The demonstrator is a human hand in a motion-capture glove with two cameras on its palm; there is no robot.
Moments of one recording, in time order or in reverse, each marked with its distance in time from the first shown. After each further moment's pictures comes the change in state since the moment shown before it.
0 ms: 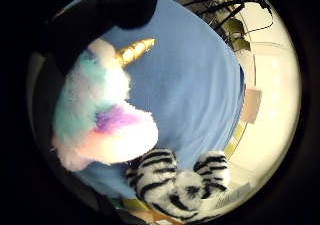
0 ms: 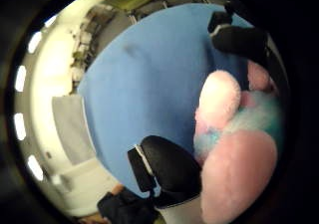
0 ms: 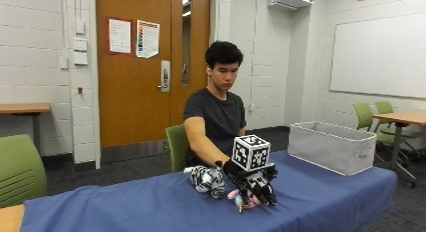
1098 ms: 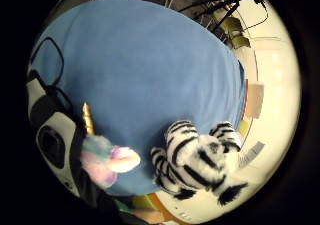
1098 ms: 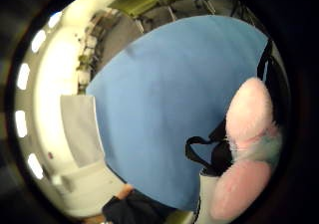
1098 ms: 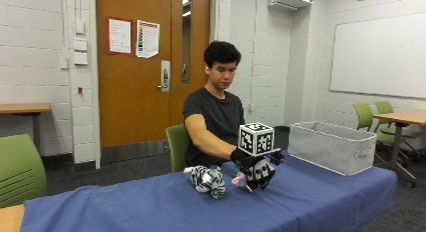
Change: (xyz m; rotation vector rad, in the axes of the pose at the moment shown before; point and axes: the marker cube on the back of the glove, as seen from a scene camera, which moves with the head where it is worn) arm -0.042 0.018 -0.030 0.056 -0.061 0.027
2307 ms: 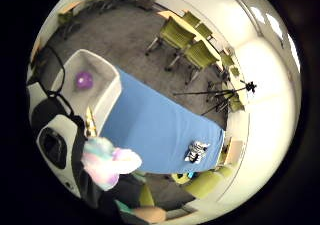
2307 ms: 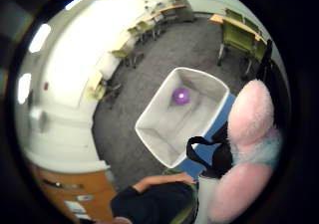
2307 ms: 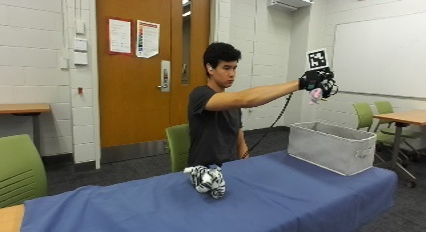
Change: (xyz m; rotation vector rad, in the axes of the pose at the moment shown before) arm -0.453 0.108 -0.259 0.271 -0.056 -0.689
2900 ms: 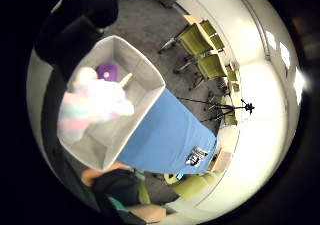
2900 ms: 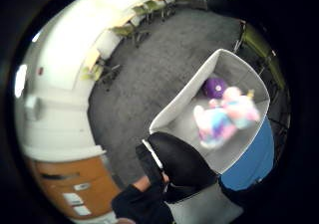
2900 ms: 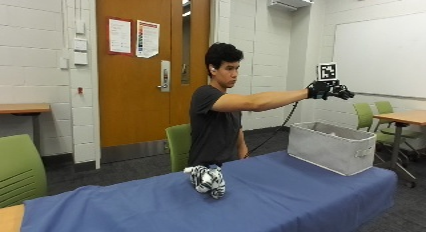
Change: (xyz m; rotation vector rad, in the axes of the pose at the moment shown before) arm 0.013 -0.019 0.062 -0.134 0.056 -0.073
